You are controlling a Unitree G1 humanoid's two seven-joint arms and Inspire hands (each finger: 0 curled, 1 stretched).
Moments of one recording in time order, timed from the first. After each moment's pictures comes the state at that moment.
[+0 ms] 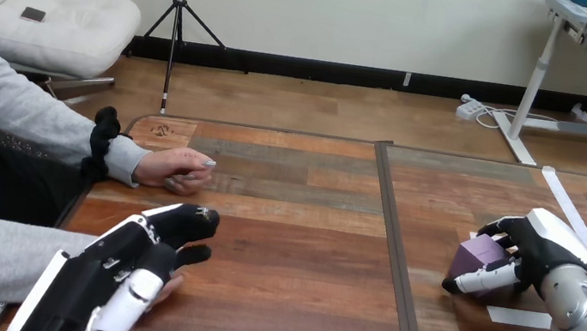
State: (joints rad) left arm 0.59 0.15 0.00 -0.31 -0.39 -0.37 -0.44; right arm -0.75 -0.46 0.29 1.33 -0.50 -0.10 -0.03
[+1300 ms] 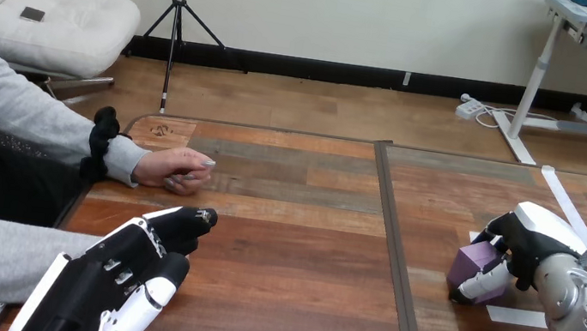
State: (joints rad) left arm 0.59 0.15 0.01 -0.32 -0.40 -0.33 -0.45; right arm -0.79 -0.45 0.36 1.33 -0.57 -0.07 -0.02
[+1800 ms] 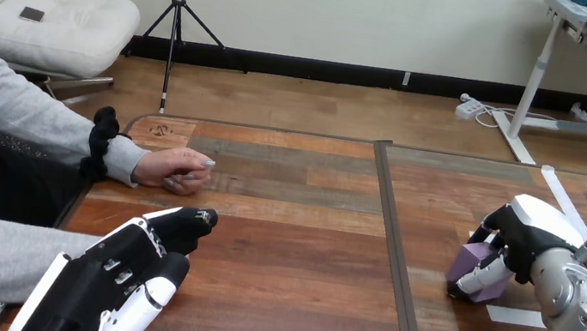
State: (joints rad) left arm 0.59 0.15 0.01 -0.32 -0.40 -0.33 -0.45; right arm -0.80 -0.44 0.36 1.33 -0.59 -0.07 -0.04
